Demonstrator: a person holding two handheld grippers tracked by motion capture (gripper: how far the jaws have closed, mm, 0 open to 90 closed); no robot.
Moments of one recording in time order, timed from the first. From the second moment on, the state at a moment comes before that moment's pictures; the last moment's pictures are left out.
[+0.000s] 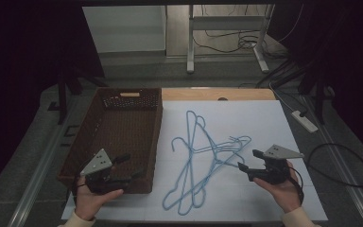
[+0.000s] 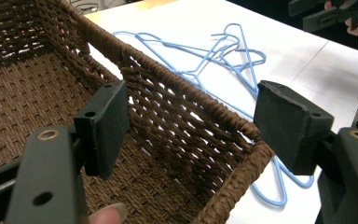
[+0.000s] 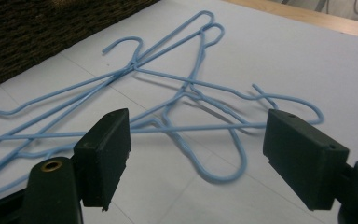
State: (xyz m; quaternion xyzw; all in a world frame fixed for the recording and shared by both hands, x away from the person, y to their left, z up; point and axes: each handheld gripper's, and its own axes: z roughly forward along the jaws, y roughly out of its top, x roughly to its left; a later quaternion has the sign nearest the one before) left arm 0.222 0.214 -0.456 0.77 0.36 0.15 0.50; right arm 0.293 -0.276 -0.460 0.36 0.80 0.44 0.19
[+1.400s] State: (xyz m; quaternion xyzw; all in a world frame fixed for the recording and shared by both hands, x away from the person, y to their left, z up) left arm 0.225 0.209 -0.459 0.78 0.36 0.14 0.49; right arm 0.372 -0.173 -0.453 0.34 0.86 0.36 0.13
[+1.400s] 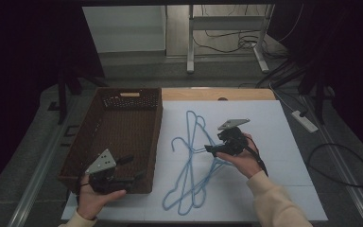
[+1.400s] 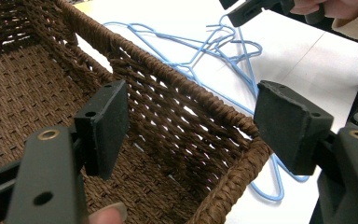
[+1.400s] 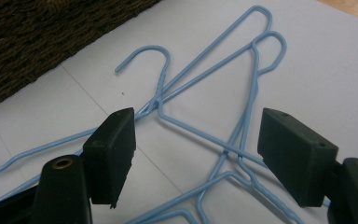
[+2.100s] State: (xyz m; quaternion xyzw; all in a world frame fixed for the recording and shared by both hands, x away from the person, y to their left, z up) left arm 0.226 0.208 -0.459 0.78 0.35 0.14 0.49; right arm 0.395 -0.142 -0.469 0.34 0.88 0.33 0.12
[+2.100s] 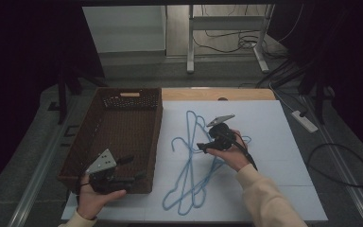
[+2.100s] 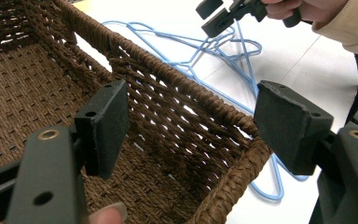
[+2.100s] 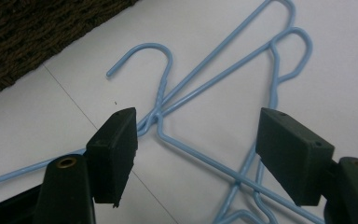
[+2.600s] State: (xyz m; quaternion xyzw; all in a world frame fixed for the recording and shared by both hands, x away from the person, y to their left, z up) left arm 0.226 0.210 -0.458 0.78 0.35 0.14 0.50; right arm 0.411 -0.094 -0.488 0.32 0.90 0.27 0.10
